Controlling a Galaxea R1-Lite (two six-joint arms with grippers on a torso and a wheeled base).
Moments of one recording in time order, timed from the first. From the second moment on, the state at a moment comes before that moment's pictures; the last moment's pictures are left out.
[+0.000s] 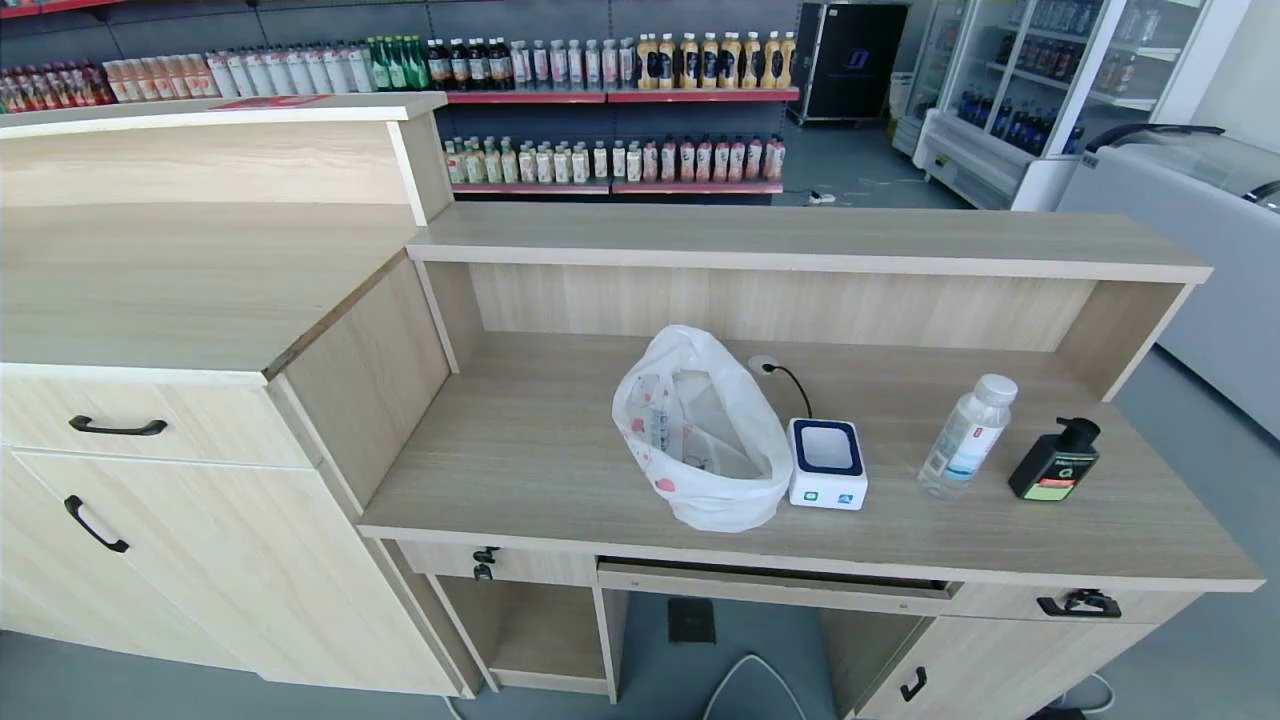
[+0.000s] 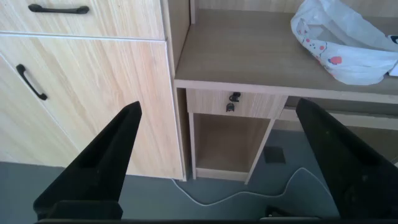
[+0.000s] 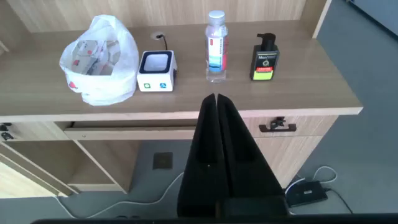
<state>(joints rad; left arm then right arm) 0.00 0.00 0.00 0.00 0.00 0.00 0.00 0.14 -0.17 -0.01 -0.06 0.00</state>
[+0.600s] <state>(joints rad) 0.00 0.00 0.00 0.00 0.00 0.00 -0.17 1.32 -0.54 -0.74 0.02 -0.03</state>
